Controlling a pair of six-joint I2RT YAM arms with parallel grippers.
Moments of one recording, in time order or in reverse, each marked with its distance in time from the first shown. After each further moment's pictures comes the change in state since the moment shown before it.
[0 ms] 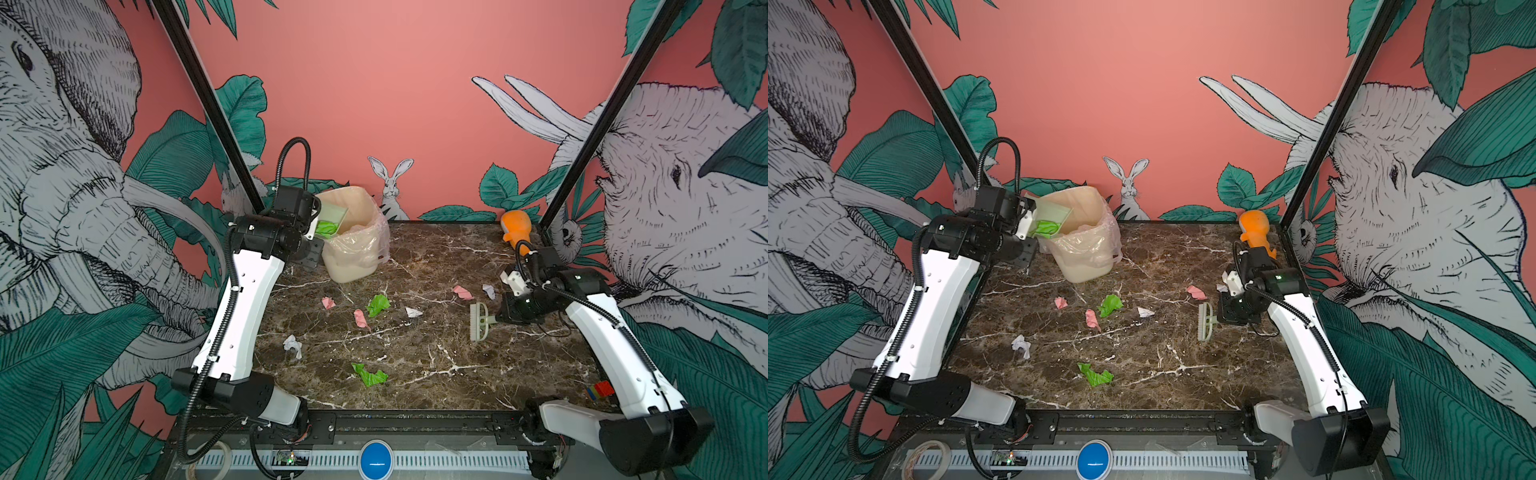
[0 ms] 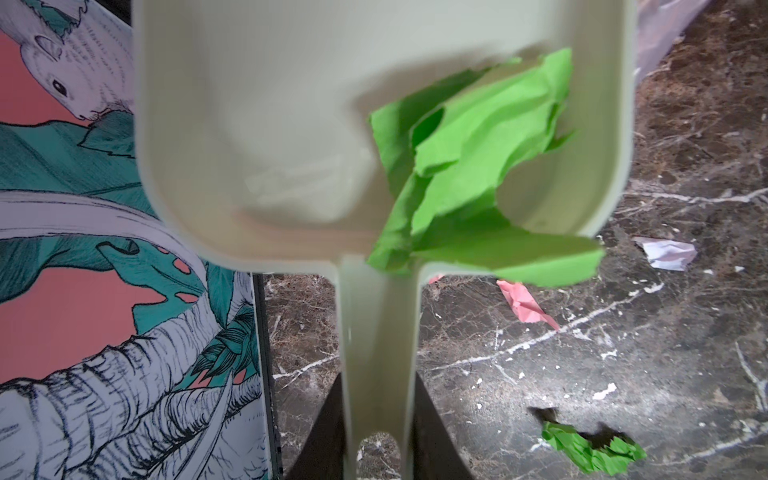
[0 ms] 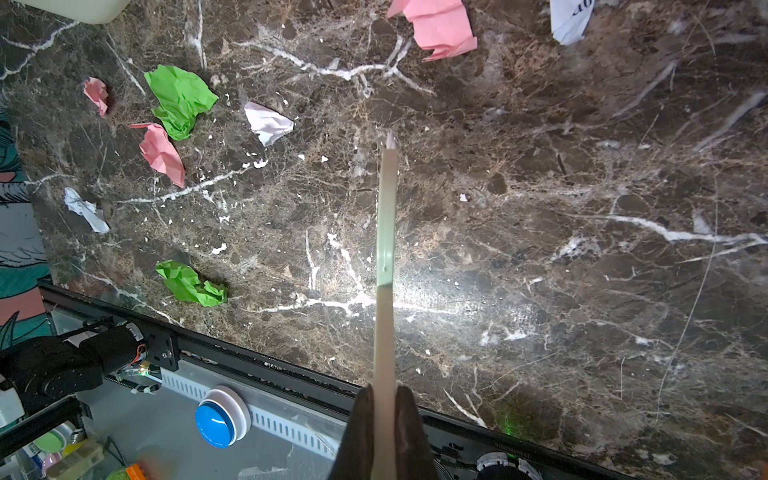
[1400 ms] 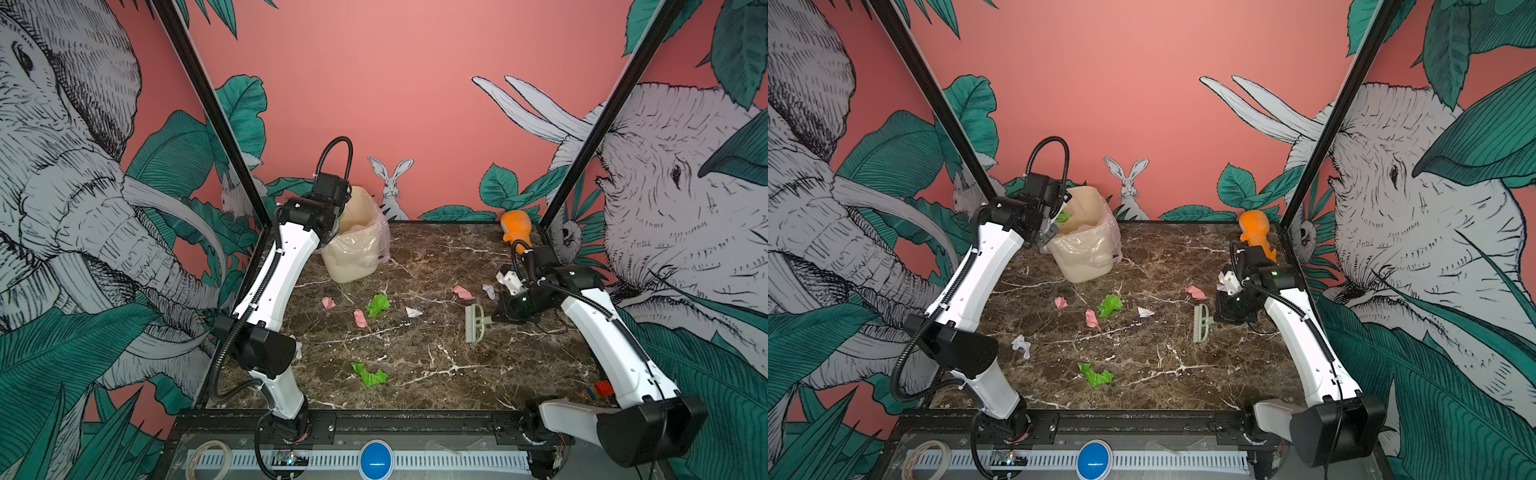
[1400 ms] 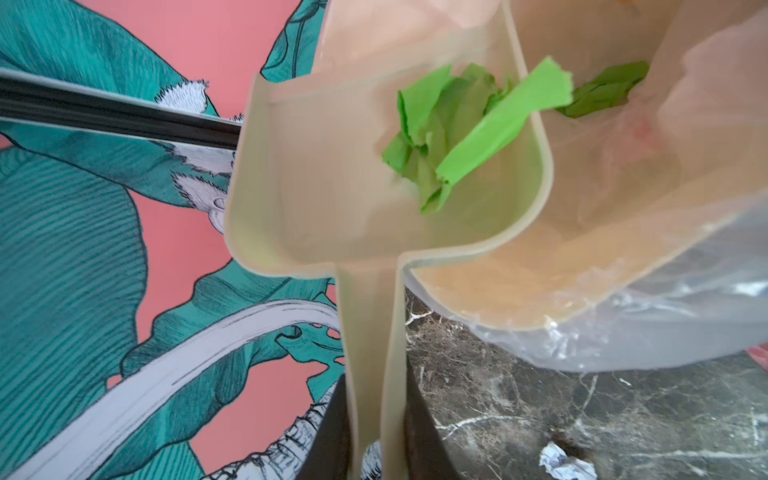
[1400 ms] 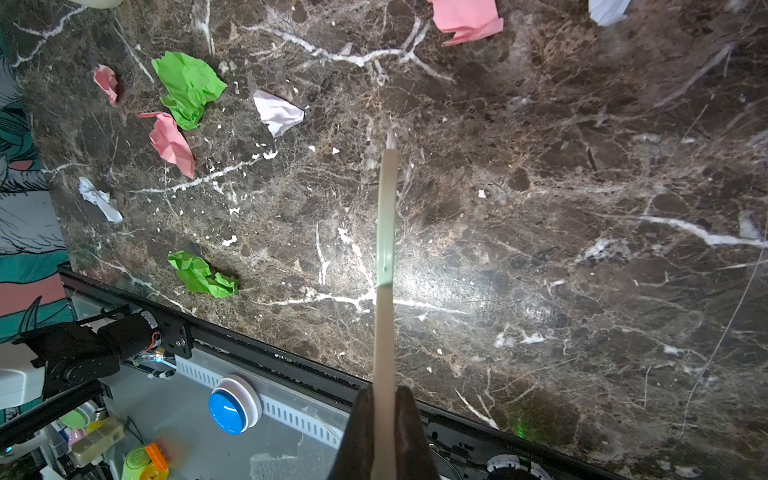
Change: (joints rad) left arm -0.132 0.252 0.106 0.188 -0.413 0.417; right arm 0.000 0.036 0.000 0.003 -0.040 -0.010
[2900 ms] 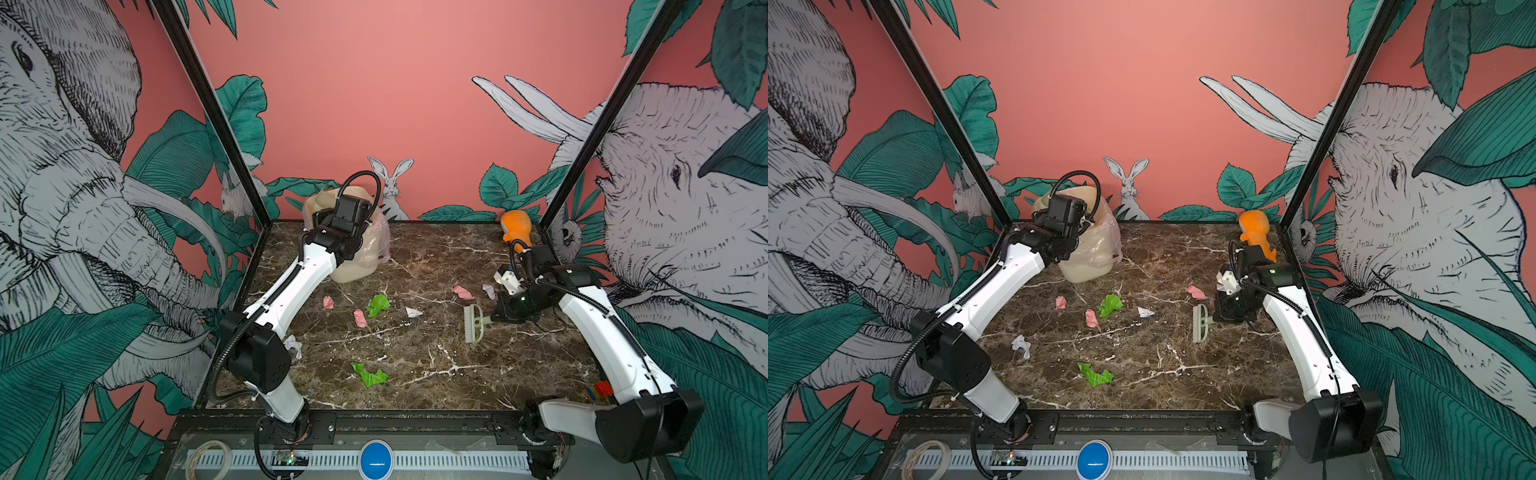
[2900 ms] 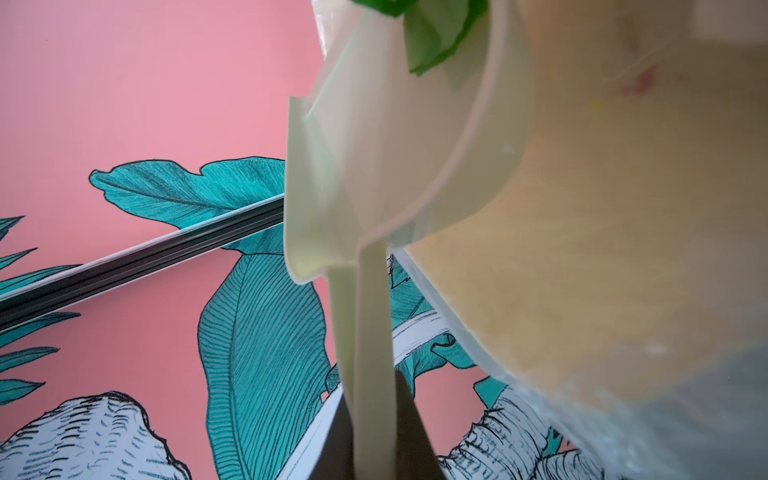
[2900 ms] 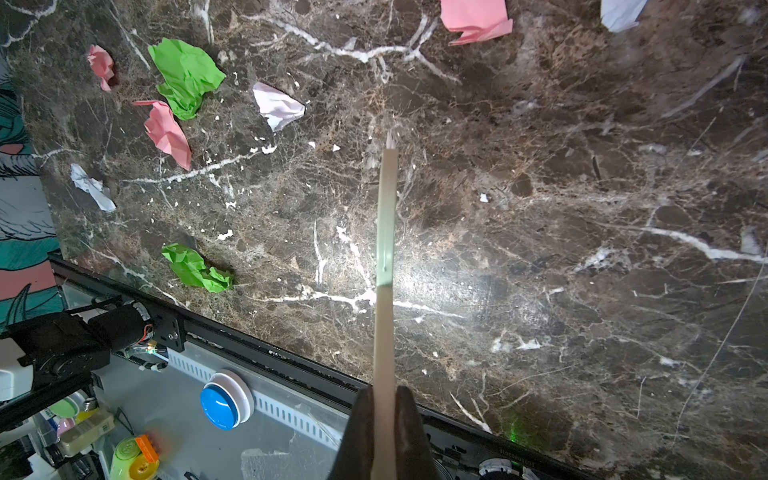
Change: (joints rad) left arm -0.093 -0.090 -0.391 0.556 -0.339 0.673; right arm -0.002 0.023 0.000 0.004 -0.005 -0.039
